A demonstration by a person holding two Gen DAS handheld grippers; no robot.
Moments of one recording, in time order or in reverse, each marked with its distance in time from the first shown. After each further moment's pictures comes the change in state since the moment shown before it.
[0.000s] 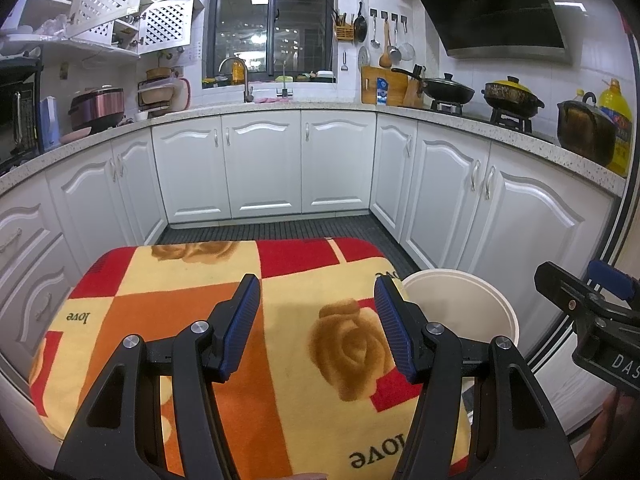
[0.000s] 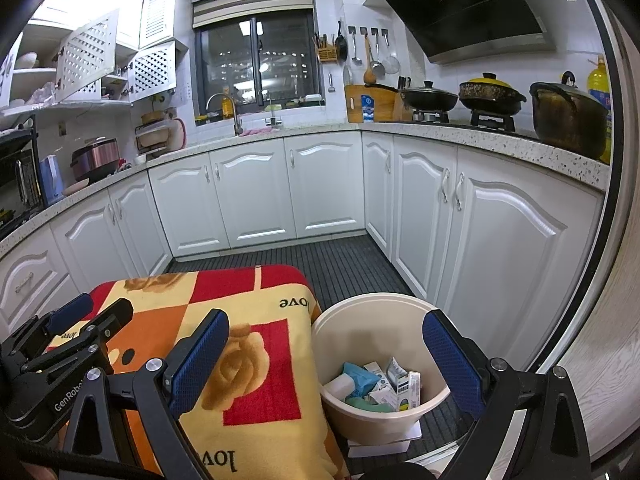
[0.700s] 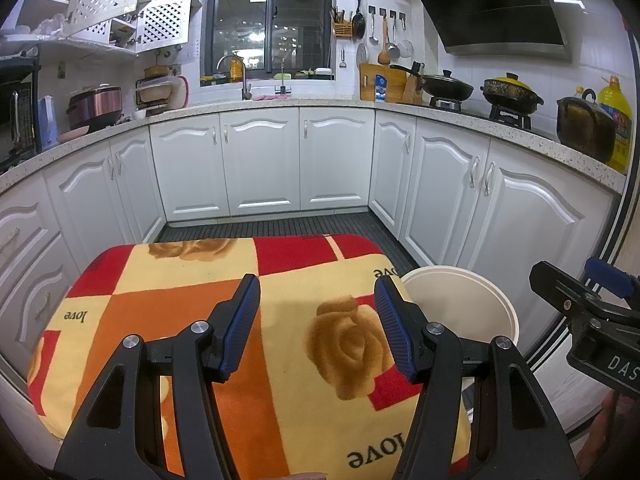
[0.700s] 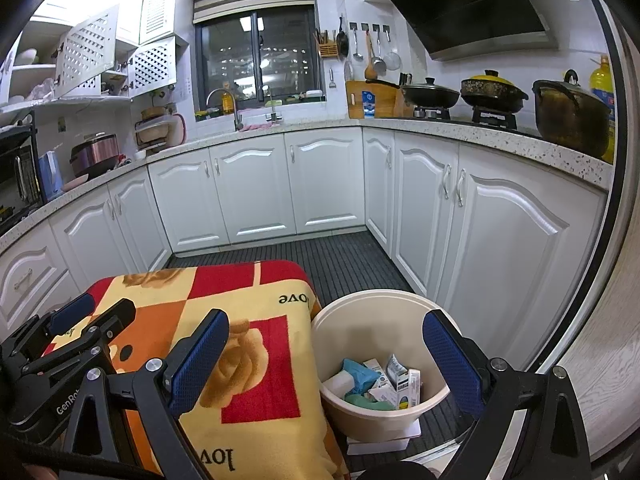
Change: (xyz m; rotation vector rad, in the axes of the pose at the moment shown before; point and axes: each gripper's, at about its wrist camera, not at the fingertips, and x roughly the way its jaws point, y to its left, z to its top) left arm 0.002 -0.003 -0.002 0.007 0.008 -0.004; right arm 0.007 -0.001 -0.007 -0.003 0.015 0.001
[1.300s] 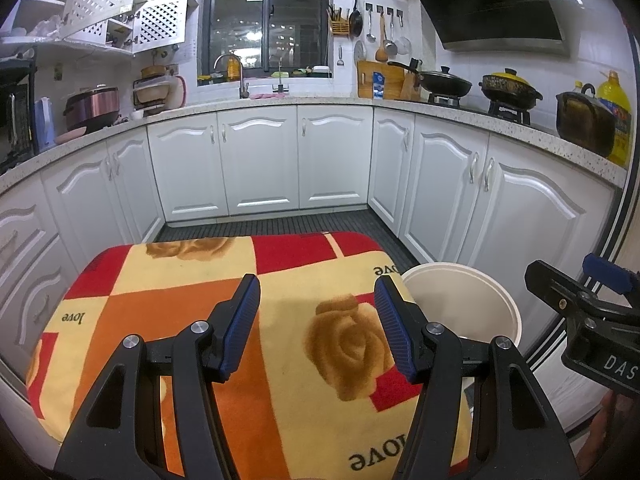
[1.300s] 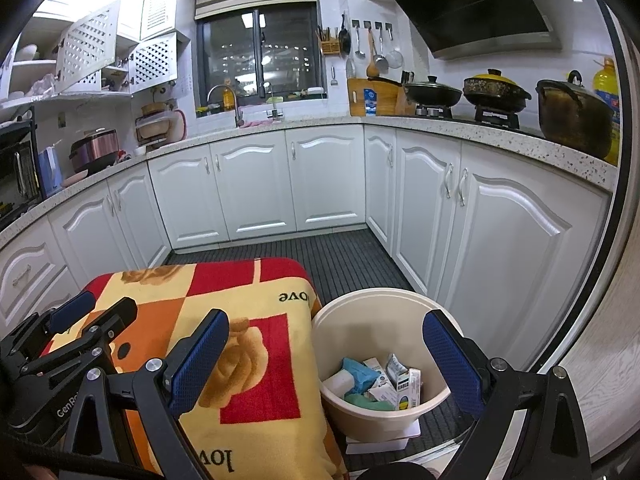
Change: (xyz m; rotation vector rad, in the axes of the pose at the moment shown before) left arm 0.005 -0.003 -0.002 0.017 0.006 0.001; right arm 0.007 0.001 0.000 -0.010 0.018 -0.003
